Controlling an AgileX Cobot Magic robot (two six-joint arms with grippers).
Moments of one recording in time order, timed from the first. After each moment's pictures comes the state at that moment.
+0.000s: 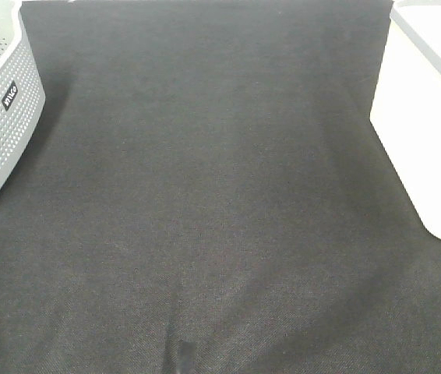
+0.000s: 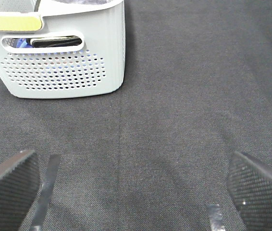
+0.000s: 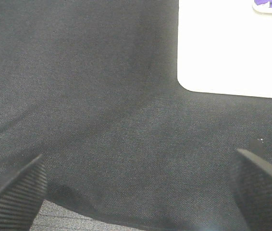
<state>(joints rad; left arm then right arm) -0.01 0.00 -0.49 0.06 1.05 -0.04 0.05 0.00 -0.46 0.07 1.12 -0.08</state>
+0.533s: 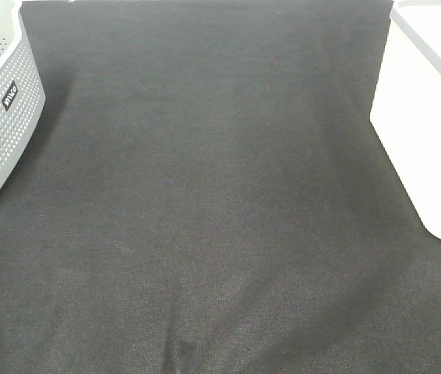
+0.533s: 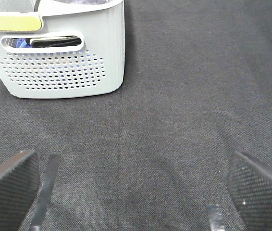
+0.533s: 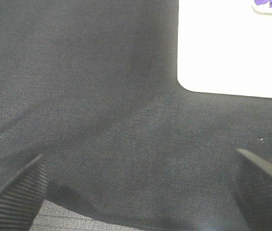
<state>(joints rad) -0.01 0.00 -0.49 0.06 1.05 -0.04 0.05 0.00 -0.46 0.07 1.12 -0.08</state>
